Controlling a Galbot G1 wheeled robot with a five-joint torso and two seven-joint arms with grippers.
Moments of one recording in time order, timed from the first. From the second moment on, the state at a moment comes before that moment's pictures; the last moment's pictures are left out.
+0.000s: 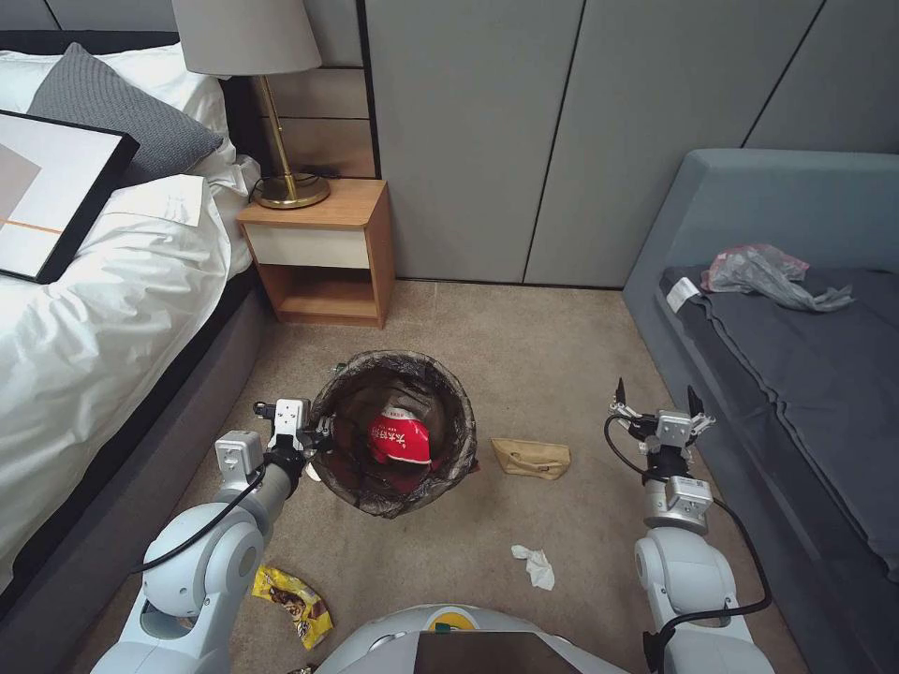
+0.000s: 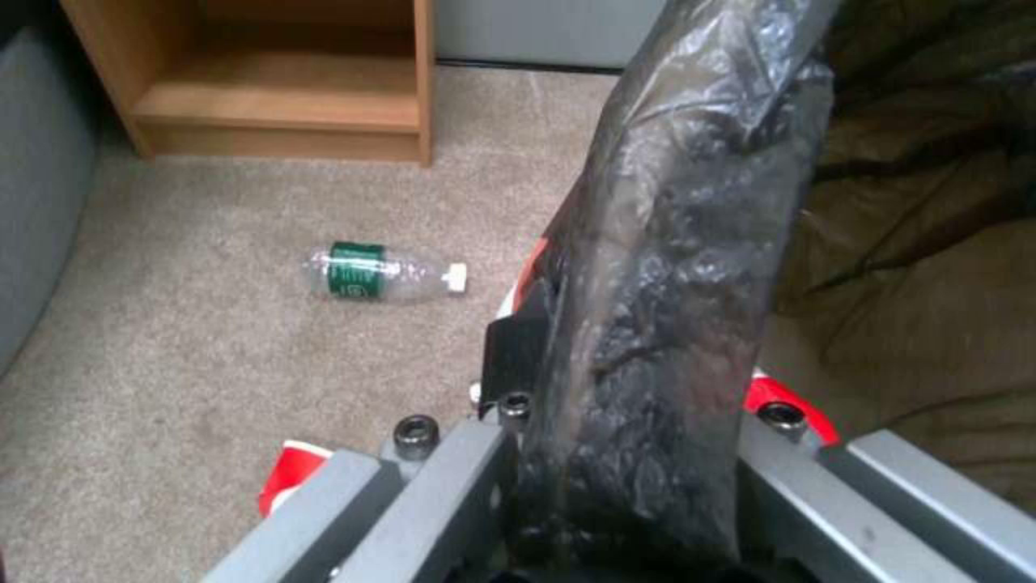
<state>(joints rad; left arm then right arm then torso) 1.54 -1.32 -0.62 -2.33 -0.42 0.70 0.00 -1.51 1.49 0.75 1.98 -0.04 0.12 0.15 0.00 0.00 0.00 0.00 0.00</state>
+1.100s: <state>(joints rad) 1.54 -1.32 -0.62 -2.33 -0.42 0.70 0.00 -1.51 1.49 0.75 1.98 -0.04 0.12 0.15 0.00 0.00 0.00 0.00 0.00</state>
